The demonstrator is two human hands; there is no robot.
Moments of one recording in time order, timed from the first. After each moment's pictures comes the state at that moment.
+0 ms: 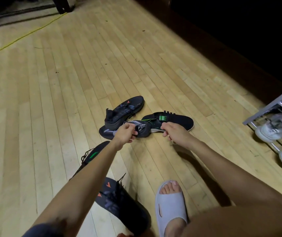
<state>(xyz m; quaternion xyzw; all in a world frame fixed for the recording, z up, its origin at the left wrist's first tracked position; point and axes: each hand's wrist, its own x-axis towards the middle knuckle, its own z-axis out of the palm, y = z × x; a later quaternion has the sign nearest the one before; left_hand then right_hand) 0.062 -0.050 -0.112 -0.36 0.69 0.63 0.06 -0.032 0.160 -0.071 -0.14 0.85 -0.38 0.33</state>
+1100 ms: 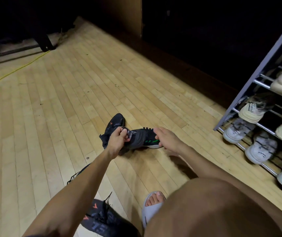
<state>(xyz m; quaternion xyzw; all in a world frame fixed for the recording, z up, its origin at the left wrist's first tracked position) 0.032 0.001 -0.052 -0.26 0.71 0.65 -0.05 -0.037 0.211 -0.018 -0.11 0.84 -0.45 0.27</state>
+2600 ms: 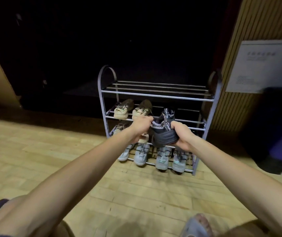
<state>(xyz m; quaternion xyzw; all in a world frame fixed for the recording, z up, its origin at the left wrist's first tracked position) 0.038 0.481 0.220 0.16 0.77 0.57 0.22 0.095 0.622 0.190 0.25 0.63 -0.73 -0.08</state>
